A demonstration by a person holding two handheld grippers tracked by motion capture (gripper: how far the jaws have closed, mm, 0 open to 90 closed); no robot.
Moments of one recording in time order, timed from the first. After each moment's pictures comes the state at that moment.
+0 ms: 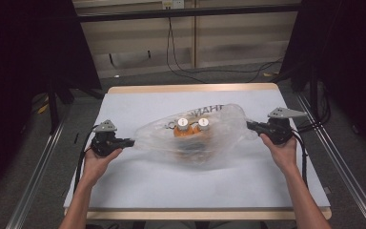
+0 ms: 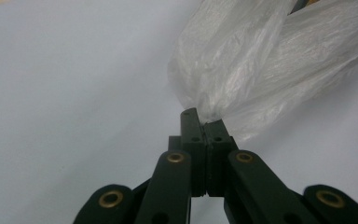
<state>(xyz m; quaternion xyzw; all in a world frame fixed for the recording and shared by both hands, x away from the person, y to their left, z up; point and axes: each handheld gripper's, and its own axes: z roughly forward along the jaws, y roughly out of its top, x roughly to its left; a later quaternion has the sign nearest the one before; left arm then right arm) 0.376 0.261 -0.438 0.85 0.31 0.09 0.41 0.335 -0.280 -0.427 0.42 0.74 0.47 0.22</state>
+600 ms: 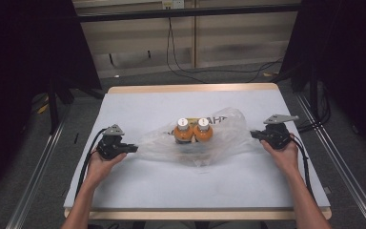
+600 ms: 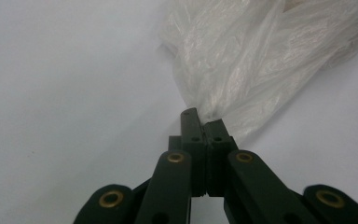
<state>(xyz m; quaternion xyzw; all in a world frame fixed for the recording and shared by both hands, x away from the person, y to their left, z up) 0.378 0.250 -0.459 0.87 0.31 0.07 0.38 0.343 -0.291 -0.464 0.45 0.78 0.37 0.21</state>
